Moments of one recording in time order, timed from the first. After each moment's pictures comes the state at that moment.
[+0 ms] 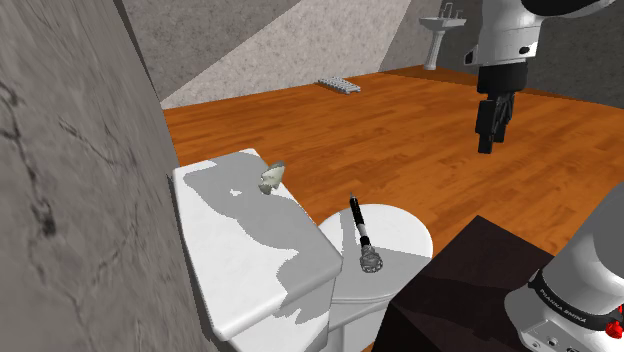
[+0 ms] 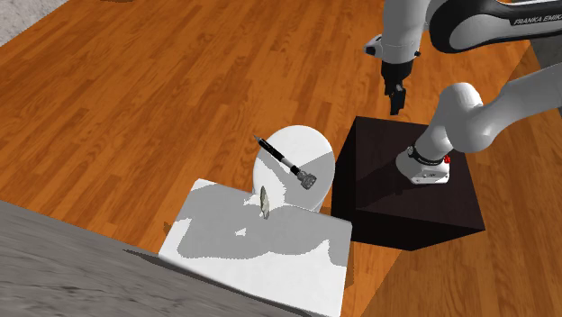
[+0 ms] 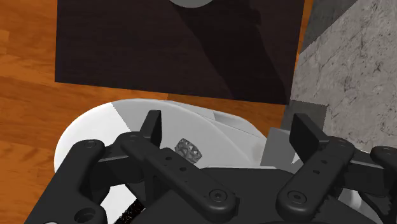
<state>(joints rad) 0.02 -0.75 -0.01 -2.45 0.07 1.42 -0.08</state>
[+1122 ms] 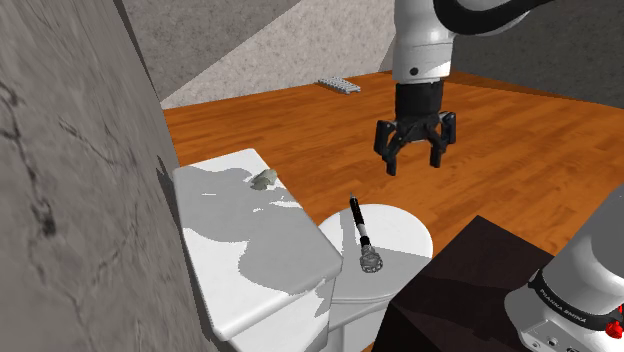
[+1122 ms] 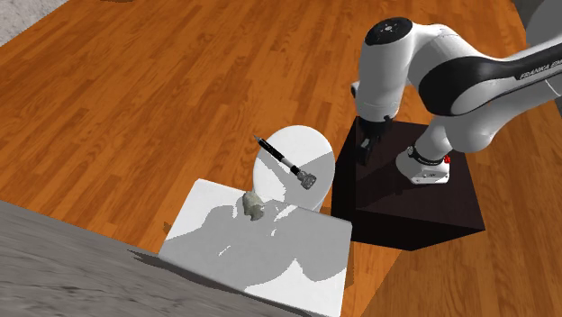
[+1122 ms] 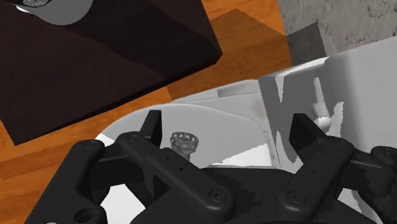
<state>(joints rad) -0.03 -0.49 0.41 -2.27 0.33 1.60 0.71</state>
